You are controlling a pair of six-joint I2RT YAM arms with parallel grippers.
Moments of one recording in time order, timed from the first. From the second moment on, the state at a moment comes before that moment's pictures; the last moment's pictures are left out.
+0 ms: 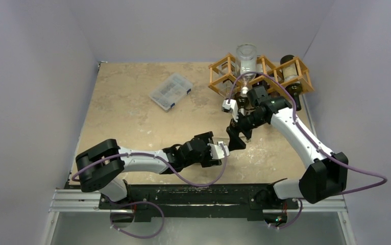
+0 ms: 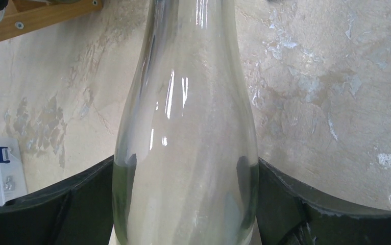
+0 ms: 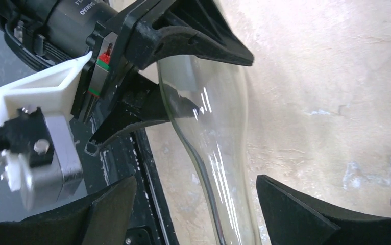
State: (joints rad) left arm -1.15 1.56 0.71 0.37 -0.19 0.43; right arm 0.37 1.37 1.18 -1.10 -0.70 -0.68
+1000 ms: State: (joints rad) left arm -1.14 1.51 0.64 0.43 -0.19 0.35; right arm 0.04 1.36 1.12 -1.08 -0.89 -0.63
